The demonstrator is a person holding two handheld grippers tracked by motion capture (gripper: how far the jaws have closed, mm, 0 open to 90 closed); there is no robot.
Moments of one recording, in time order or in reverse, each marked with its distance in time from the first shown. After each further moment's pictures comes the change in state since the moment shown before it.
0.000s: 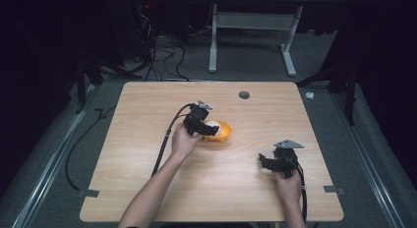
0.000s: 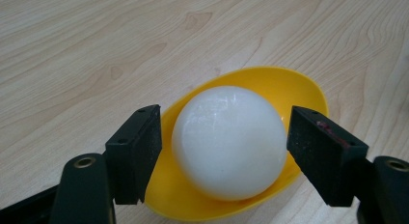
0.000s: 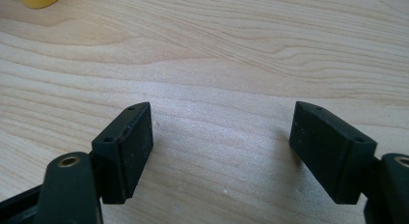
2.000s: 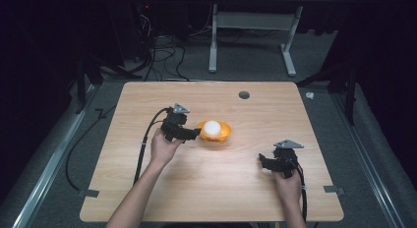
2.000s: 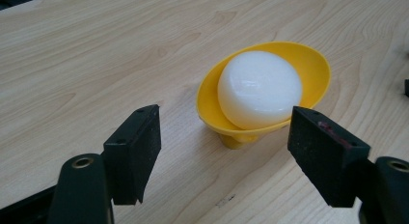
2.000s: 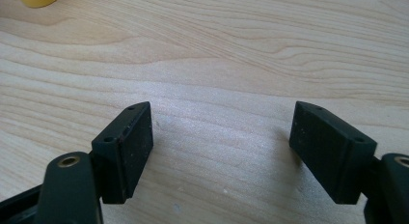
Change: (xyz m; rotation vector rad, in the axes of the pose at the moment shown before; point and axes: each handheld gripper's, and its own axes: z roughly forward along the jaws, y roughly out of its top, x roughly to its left) left arm 0.024 -0.036 -0.058 -0.068 0.021 -0.022; right arm 0.001 0.000 0.000 0.001 -0.001 0.000
